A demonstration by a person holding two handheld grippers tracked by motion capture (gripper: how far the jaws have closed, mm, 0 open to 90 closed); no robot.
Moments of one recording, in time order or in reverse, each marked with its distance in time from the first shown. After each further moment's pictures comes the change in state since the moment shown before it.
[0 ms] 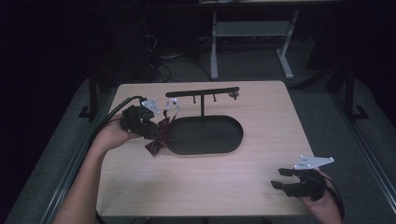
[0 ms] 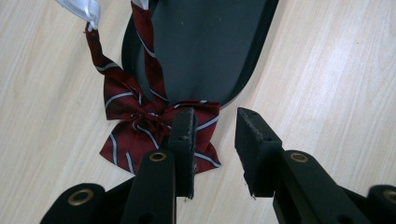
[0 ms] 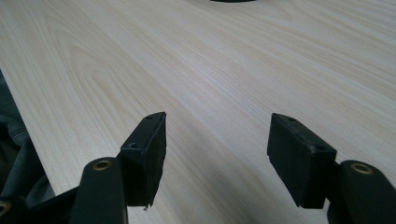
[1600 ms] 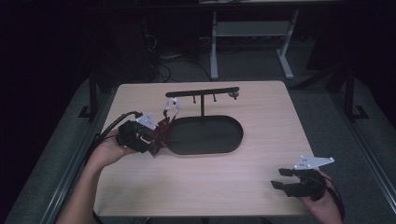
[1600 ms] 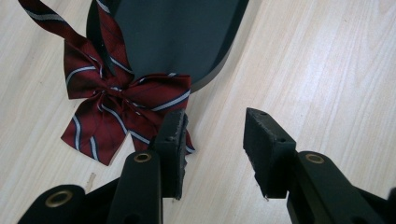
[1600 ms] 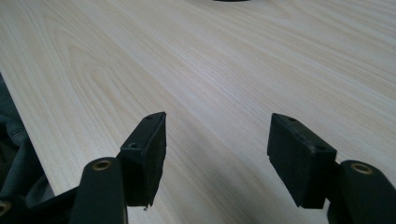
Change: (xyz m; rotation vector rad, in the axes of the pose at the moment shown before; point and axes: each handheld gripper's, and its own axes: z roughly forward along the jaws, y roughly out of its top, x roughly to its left) left arm -0.024 -0.033 0.015 -0.028 -0.020 -0.019; right arm -0.001 -0.001 0.000 -0.003 -0.004 -0.007
